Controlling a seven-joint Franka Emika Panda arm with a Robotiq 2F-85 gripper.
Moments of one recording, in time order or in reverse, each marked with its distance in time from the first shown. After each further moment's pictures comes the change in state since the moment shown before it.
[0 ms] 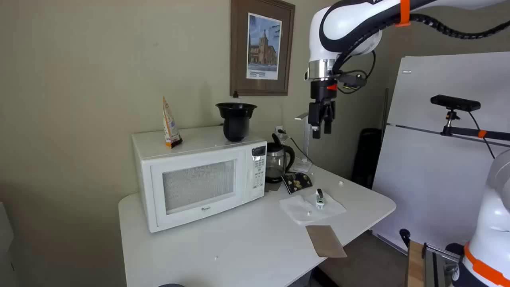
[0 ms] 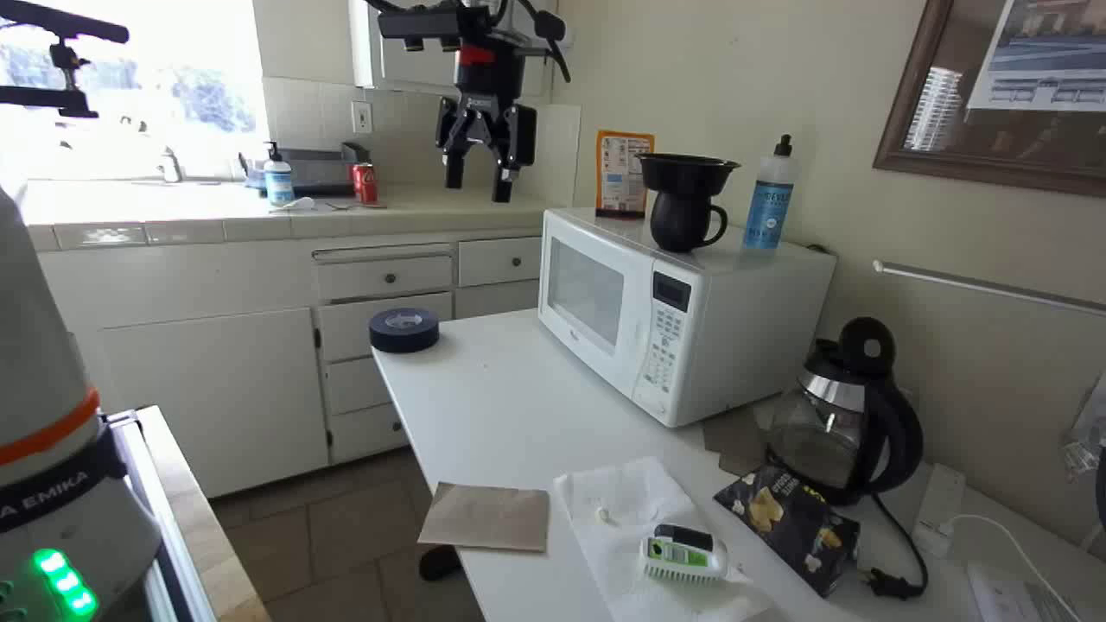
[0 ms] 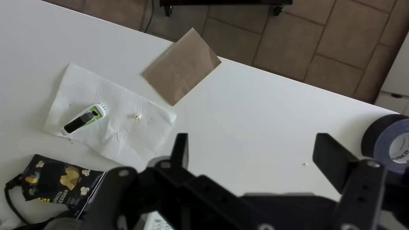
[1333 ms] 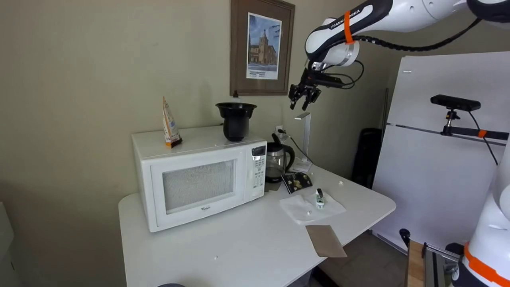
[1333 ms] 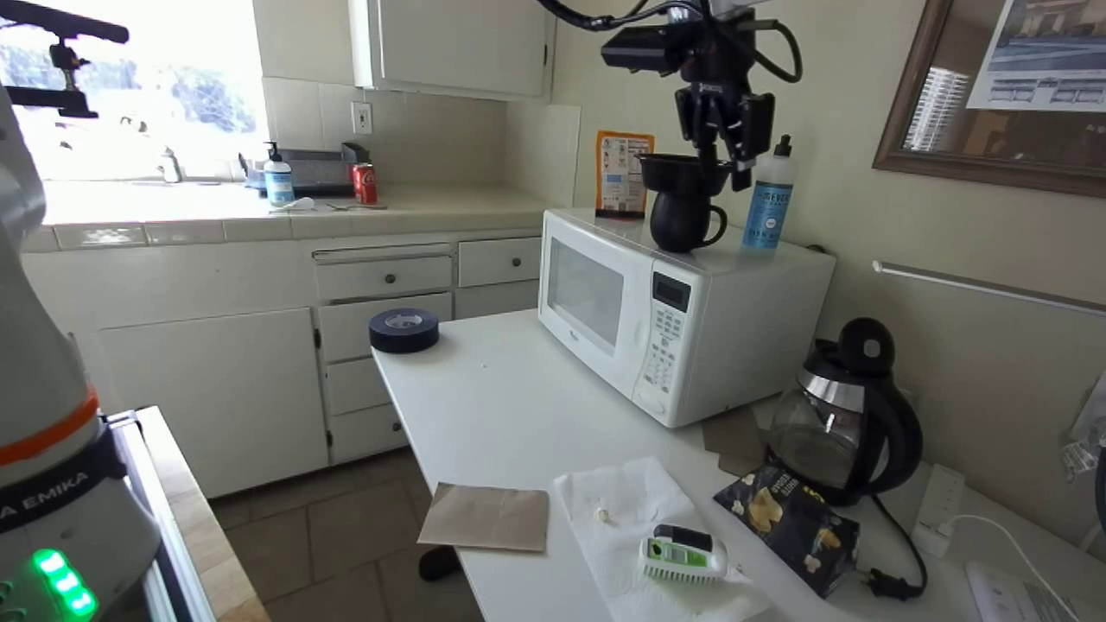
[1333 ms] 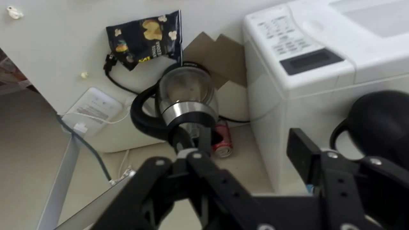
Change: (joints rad) arm -0.151 0.410 -0.165 0.406 0.147 0.513 0.128
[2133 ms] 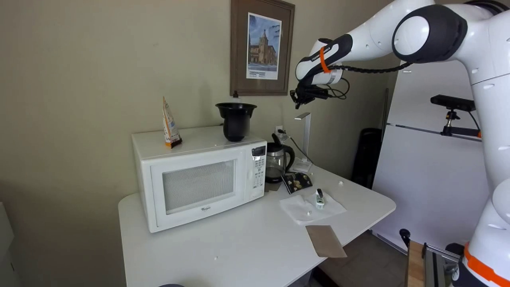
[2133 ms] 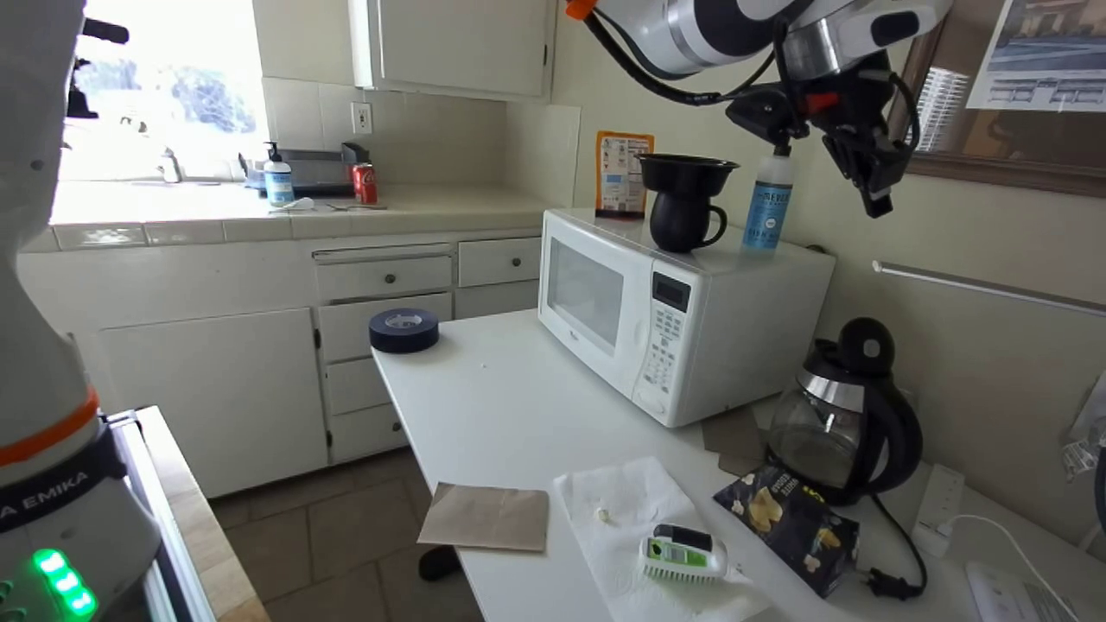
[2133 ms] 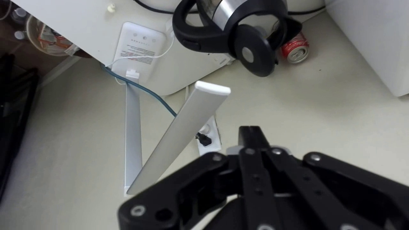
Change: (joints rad) arm -0.070 0.351 -0.068 0.305 -0.023 0.265 0.312
